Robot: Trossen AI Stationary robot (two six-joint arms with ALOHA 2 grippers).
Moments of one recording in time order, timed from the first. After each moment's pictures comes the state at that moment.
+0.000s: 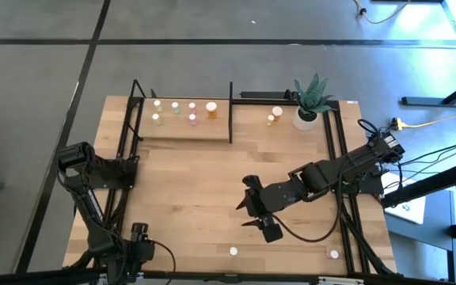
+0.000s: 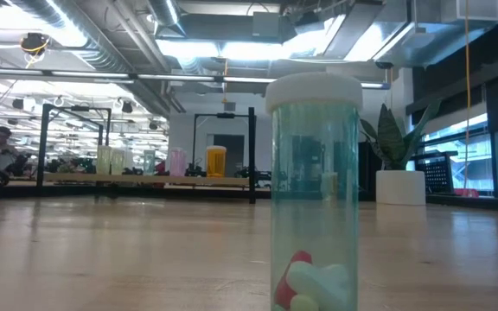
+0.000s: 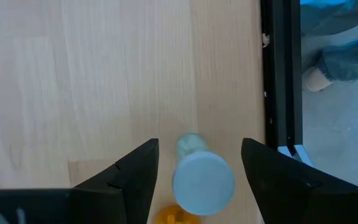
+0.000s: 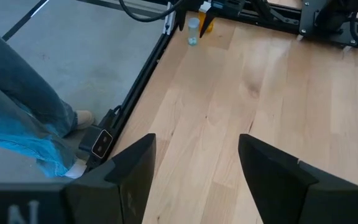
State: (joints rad) left arm -1.19 1.70 1.06 -0.70 -0.24 -1.15; right arm 0.45 1.64 1.59 -0.63 0.05 0.10
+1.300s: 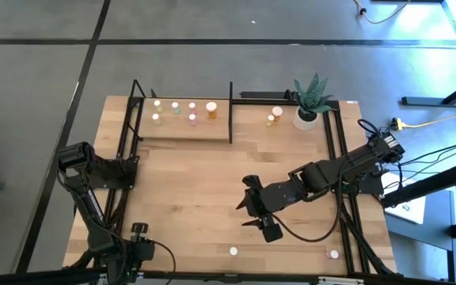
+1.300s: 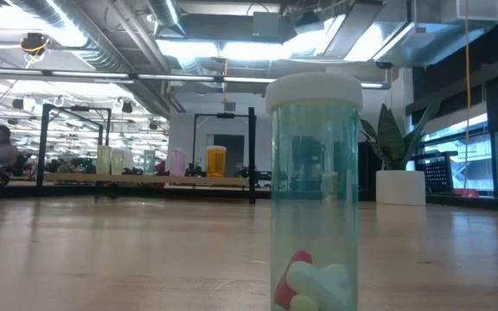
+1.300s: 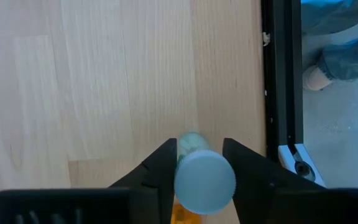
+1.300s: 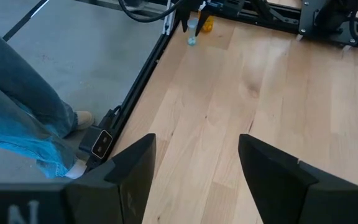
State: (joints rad) left arm -1.19 1.70 1.06 -0.70 -0.24 -1.15; right arm 0.45 1.64 1.59 -0.63 0.05 0.10
